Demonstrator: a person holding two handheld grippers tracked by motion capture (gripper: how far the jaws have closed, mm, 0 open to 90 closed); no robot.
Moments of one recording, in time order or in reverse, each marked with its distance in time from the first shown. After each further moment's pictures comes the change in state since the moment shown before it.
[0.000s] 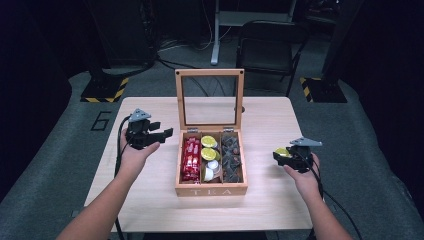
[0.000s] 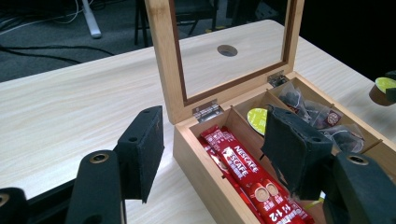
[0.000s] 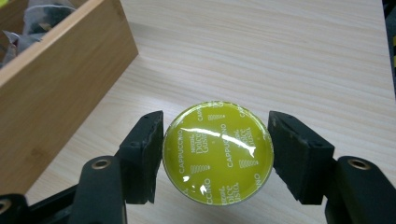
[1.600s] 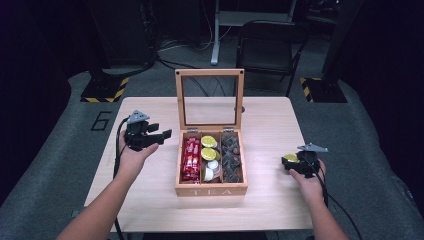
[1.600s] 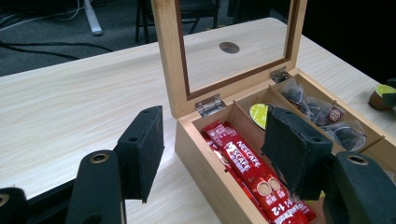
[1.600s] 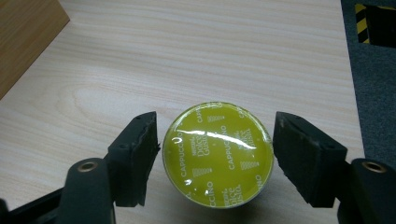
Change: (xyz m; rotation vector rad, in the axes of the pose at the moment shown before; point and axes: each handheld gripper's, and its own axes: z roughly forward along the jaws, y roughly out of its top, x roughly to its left) left arm 0.002 -0.005 -0.002 0.005 0.001 -0.009; right arm -0.026 -0.029 0.007 0.052 -0.118 0.074
